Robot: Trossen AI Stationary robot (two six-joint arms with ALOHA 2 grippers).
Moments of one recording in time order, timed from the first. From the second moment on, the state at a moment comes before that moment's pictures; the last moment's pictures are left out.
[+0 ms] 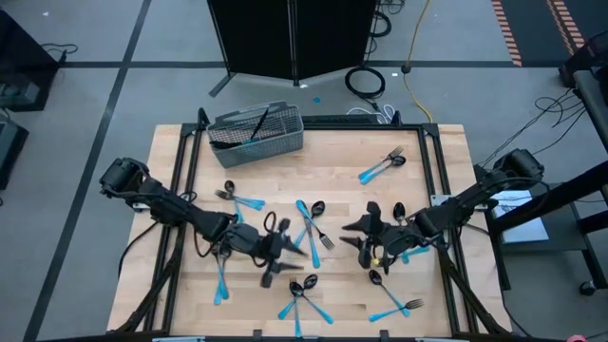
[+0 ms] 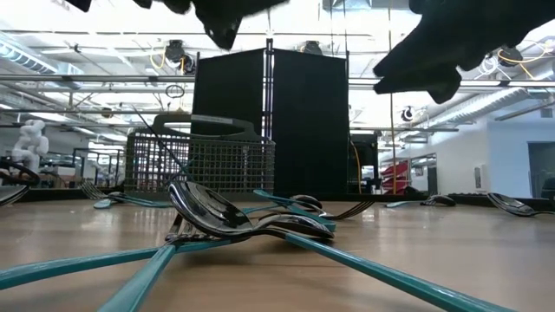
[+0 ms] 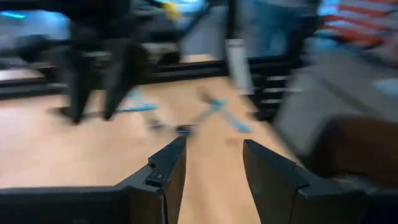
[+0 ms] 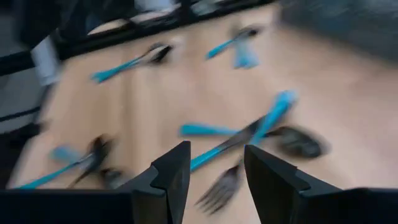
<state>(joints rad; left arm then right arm) -0.41 1.56 0.81 0.50 -0.07 -0.04 0.49 1.30 0.62 0.15 0.55 0.56</state>
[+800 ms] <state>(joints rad) -0.56 1.57 0.97 -0.22 -0.26 -0.47 0.54 1.31 0.86 -0.66 0.18 0.72</state>
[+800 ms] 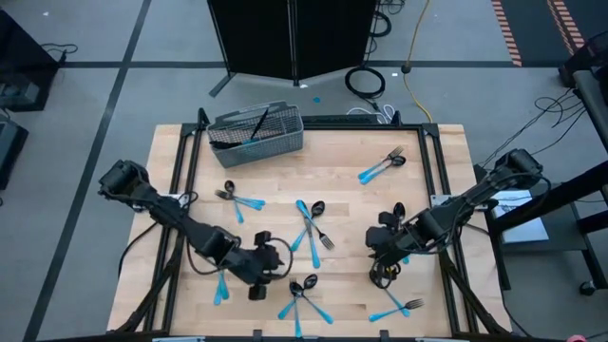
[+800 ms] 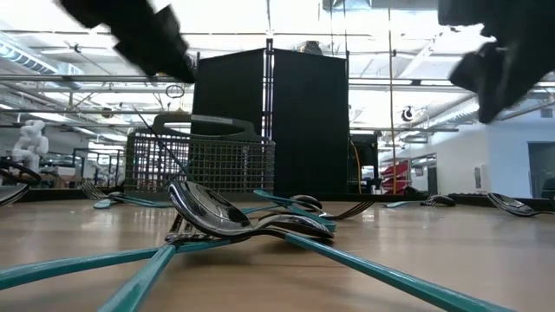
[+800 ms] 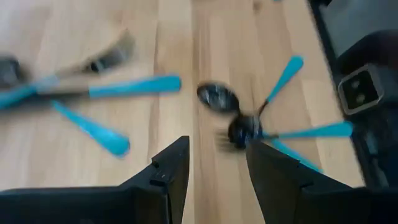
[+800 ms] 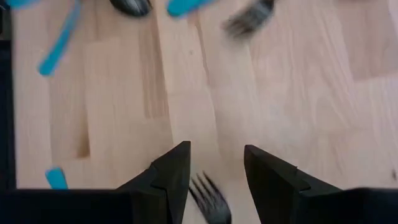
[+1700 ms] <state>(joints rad) -0.46 1.66 0.94 -0.03 -0.25 -0.71 0.67 1.44 0.86 -0.62 0.24 0.83</state>
